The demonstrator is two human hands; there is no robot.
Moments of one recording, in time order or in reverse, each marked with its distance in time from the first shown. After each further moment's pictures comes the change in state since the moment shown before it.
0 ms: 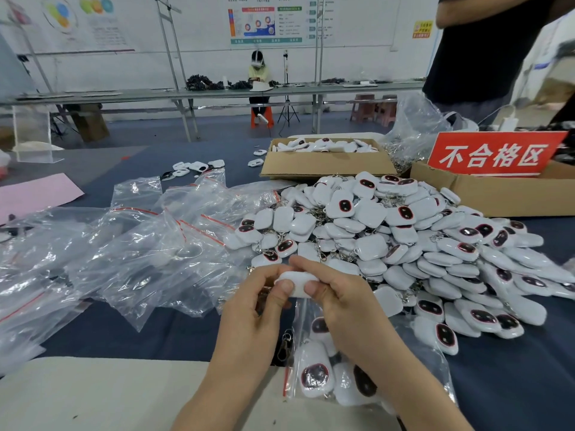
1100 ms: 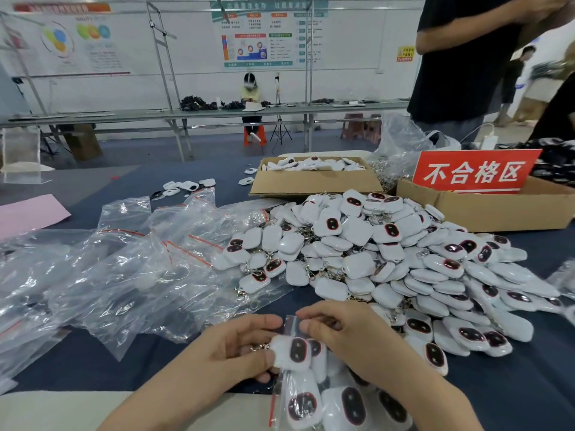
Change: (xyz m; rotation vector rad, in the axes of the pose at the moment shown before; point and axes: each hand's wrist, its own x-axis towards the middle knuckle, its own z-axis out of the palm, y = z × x) left_hand 0.009 0.004 -0.043 -0.278 -0.541 -0.498; right_hand -0.002 0.008 -0.033 -0.330 -0.178 0.126
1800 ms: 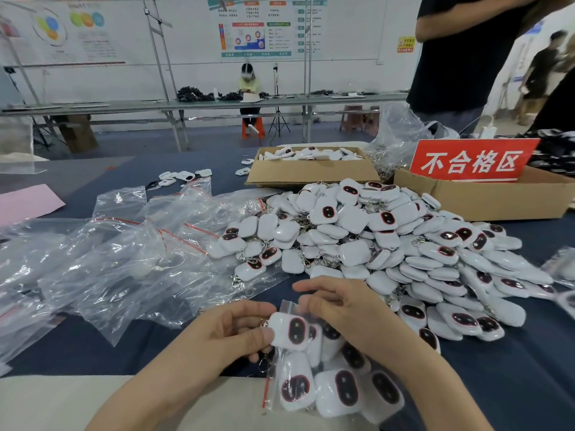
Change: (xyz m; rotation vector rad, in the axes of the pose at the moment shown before) left_hand 0.004 -0.003 0.005 -0.070 0.056 0.028; right_hand 0.003 0.001 -0.007 0.130 -0.010 -0.050
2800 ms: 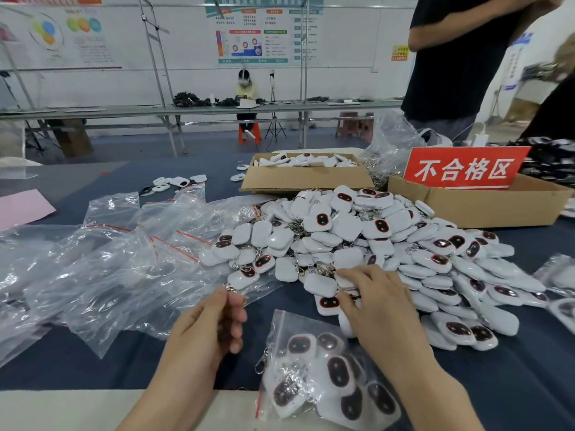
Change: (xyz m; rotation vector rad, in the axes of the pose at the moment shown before) left_hand 0.023 -0.006 0.017 -0.316 0.537 0.105; right_hand -0.009 0.016 -0.016 -0.684 0.468 0.098
